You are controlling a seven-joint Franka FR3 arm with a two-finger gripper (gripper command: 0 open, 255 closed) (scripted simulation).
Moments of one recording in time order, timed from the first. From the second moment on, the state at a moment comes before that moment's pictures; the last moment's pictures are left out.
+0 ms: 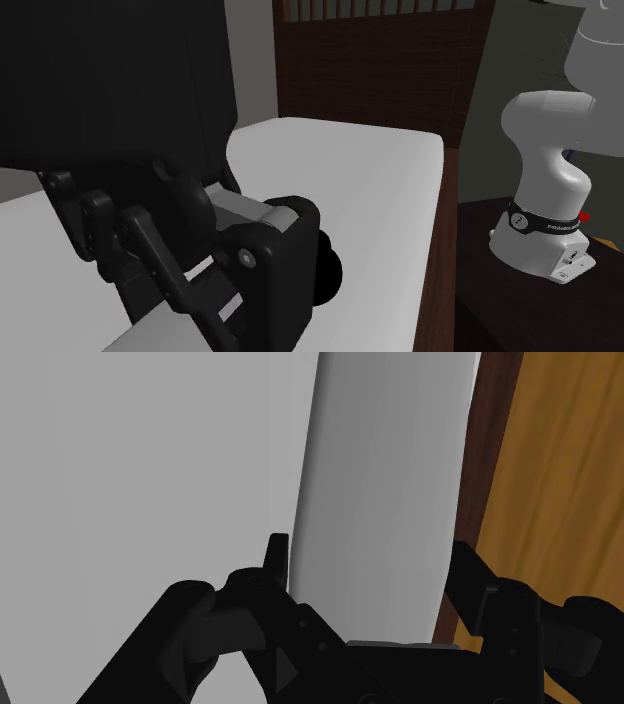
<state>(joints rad) 0.59 0.59 -0.33 -1.17 0.20 1.73 -0.57</state>
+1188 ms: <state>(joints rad) 0.60 0.62 -0.32 -1.37 0.21 1.95 -0.59</state>
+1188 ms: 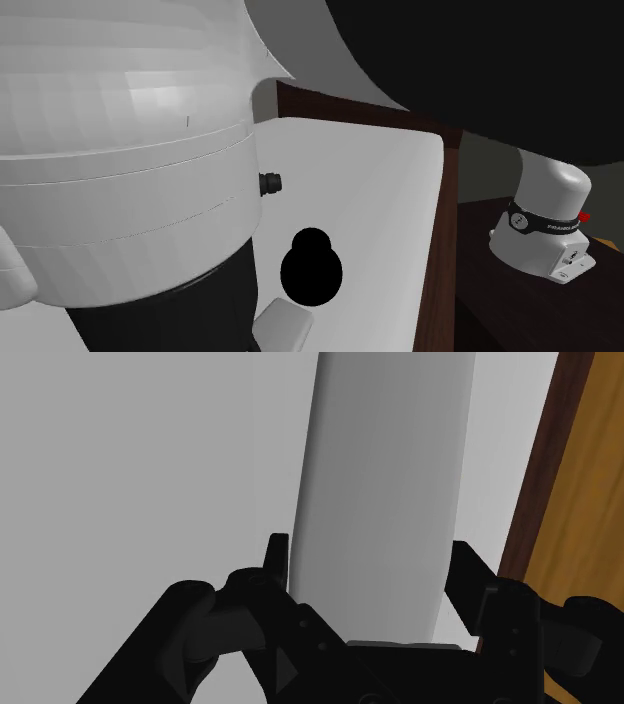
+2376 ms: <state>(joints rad) 0.60 0.64 -0.32 -1.40 0.22 2.02 -0.60</state>
